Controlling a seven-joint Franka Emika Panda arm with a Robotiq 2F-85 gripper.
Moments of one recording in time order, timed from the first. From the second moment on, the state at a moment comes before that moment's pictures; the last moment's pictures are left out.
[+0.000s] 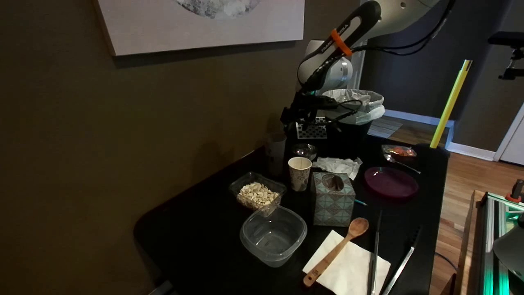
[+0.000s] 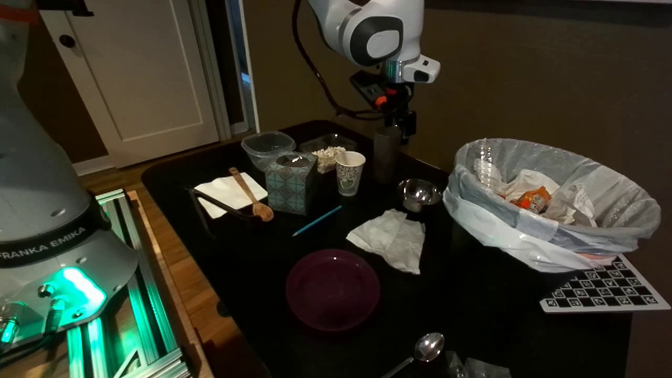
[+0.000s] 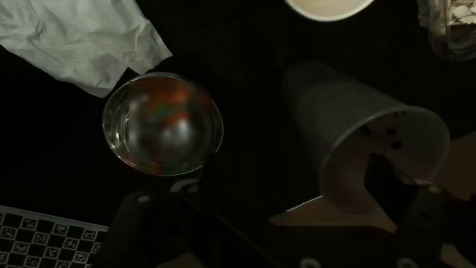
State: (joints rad) arm -0.05 0.51 -0.04 -1.88 0.16 2.62 0.13
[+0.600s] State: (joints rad) arm -0.05 0.63 -0.03 -1.74 0.16 2.62 0.13
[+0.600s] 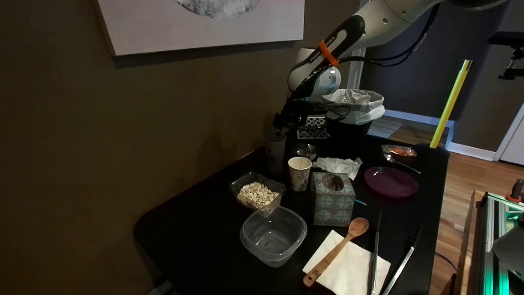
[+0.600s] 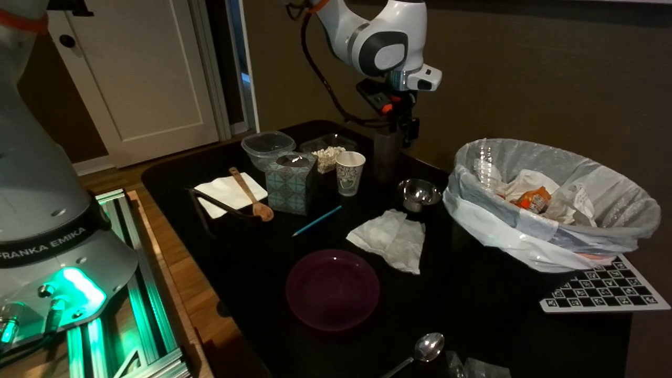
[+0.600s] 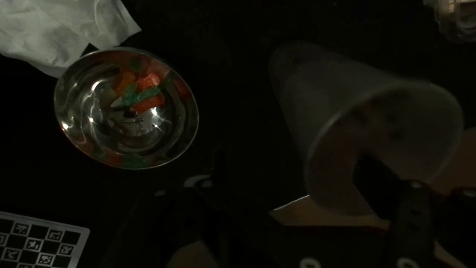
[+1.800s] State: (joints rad) arm -0.05 0.70 0.00 -1.66 0.16 2.61 0.13
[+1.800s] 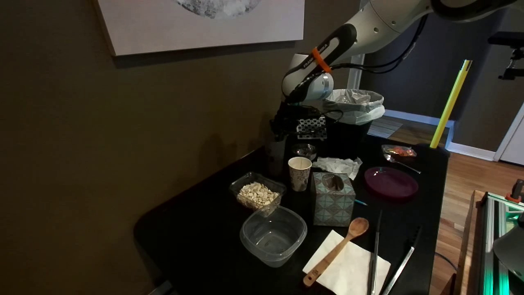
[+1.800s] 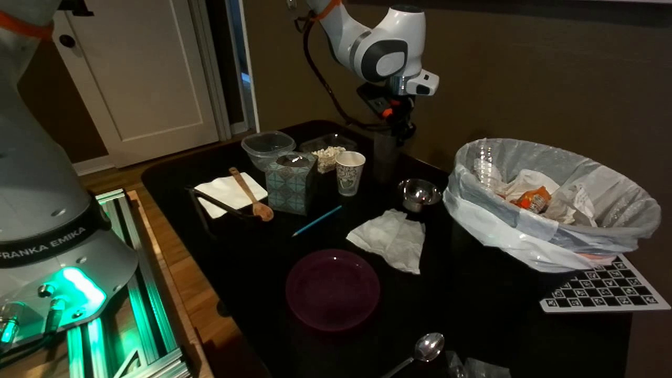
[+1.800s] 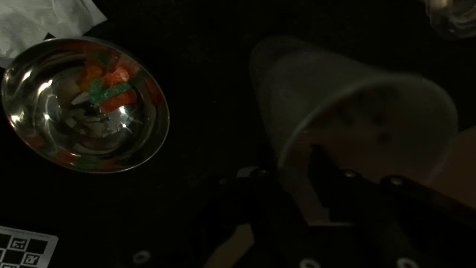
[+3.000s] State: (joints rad) arm -0.07 0.70 0.00 -1.66 0.16 2.61 0.10
